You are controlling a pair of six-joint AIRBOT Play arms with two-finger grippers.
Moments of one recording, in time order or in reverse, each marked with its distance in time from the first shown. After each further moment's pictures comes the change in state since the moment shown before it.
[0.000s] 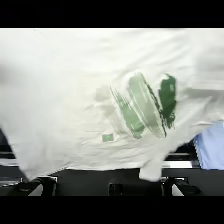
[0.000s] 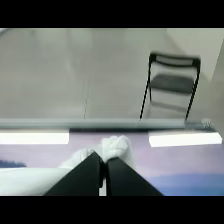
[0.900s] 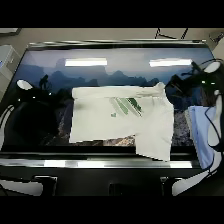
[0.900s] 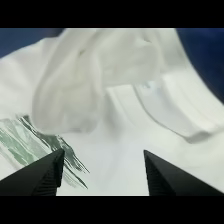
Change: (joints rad) left arm 0.130 -0.721 -0.291 -0.271 -0.387 -0.102; right arm -0.146 -0.834 -0.106 0.336 0.261 0.166
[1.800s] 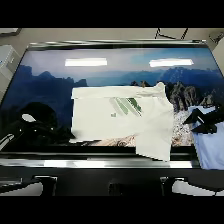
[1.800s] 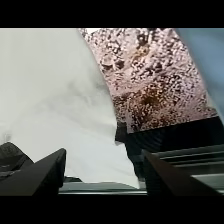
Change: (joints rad) left arm 0.040 0.219 -0.648 -0.037 0.005 0.180; right arm -0.276 0.371 -0.586 -0.149 0.174 -0.145
